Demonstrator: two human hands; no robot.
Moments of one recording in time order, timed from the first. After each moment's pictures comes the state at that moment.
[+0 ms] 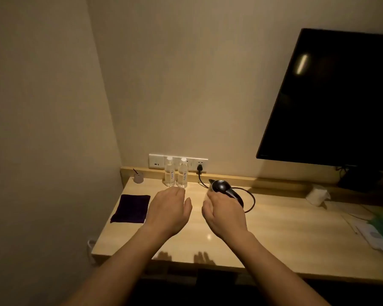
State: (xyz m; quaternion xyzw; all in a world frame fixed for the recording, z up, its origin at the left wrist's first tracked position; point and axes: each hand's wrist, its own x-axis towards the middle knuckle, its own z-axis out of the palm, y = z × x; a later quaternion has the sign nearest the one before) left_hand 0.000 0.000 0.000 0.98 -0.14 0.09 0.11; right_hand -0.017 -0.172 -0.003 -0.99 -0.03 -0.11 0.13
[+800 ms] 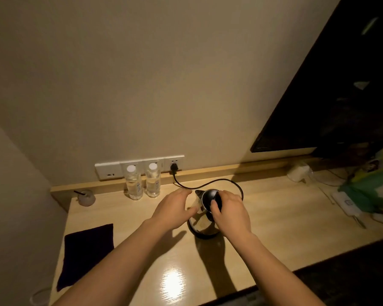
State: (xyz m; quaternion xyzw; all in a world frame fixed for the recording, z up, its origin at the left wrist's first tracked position) left_hand 0.269 -0.055 -0.114 0.91 -0.29 -0.16 0.25; right_hand 0.175 -0.218 -0.101 -0.96 0.23 -0.05 0.17
